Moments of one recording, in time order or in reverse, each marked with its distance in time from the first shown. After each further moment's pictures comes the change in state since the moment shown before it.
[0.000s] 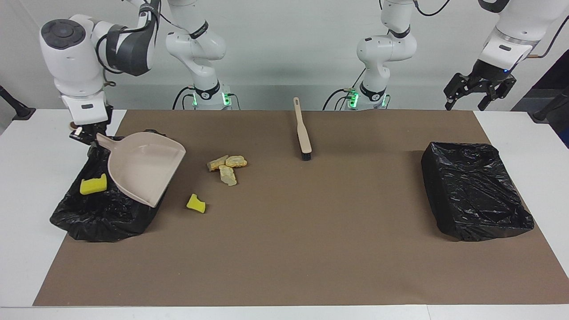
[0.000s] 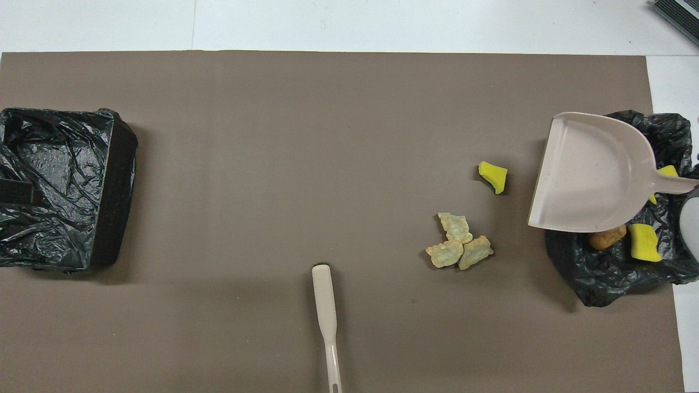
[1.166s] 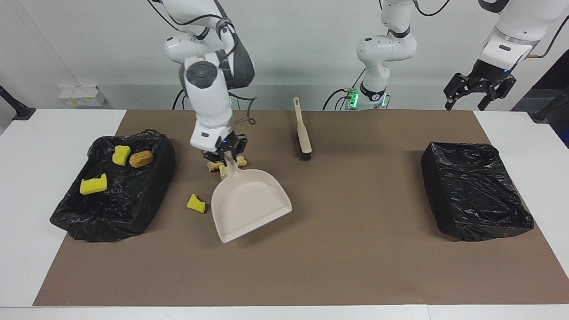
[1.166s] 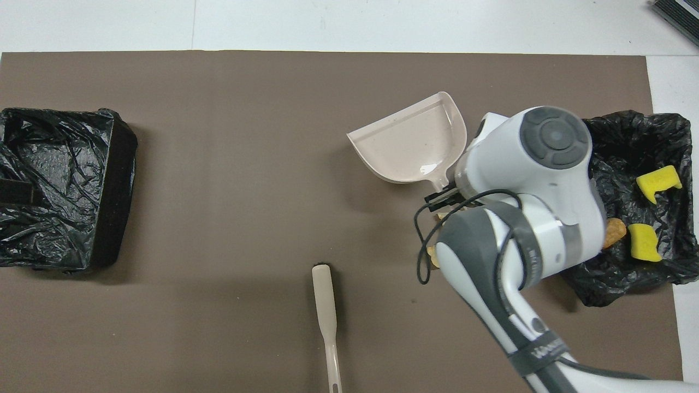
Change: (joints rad) left arm 0.000 0.000 0.000 0.000 0.000 0.000 0.000; right arm 0.490 0.167 0.011 -0.052 0.337 0.228 1.271
